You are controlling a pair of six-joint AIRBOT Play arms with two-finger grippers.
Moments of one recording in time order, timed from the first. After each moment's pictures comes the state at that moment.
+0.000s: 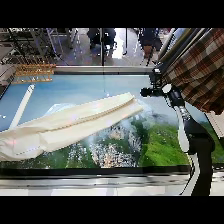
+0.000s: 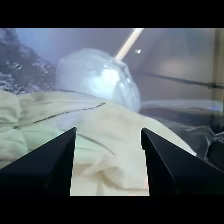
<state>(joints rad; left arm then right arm) 1.06 -1.88 1.59 0.51 -1.29 -1.22 -0.07 -2.08 2.05 -1.06 0.91 1.20</state>
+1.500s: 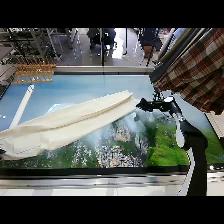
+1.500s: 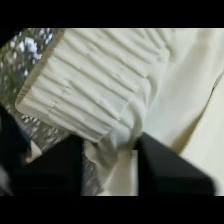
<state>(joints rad) 0.97 -1.42 0.97 1.13 -0.94 -1.45 -0.15 -2.30 2.05 -0.62 1.07 1.23</state>
